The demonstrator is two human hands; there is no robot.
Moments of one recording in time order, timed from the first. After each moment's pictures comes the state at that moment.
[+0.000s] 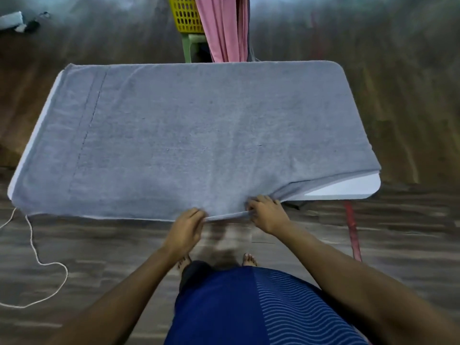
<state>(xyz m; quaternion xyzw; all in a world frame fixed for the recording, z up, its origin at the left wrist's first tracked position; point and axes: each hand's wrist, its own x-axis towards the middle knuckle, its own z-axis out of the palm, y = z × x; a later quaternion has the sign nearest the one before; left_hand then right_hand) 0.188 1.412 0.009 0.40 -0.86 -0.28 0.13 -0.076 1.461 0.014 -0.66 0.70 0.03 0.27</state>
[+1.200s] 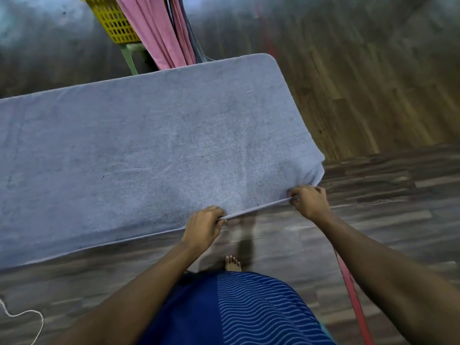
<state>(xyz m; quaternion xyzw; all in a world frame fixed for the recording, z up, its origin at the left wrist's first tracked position) -0.018 1.440 0.039 0.36 -0.89 -0.27 0.03 -0.317 1.554 0.009 -0.48 0.85 -0.03 0.21</state>
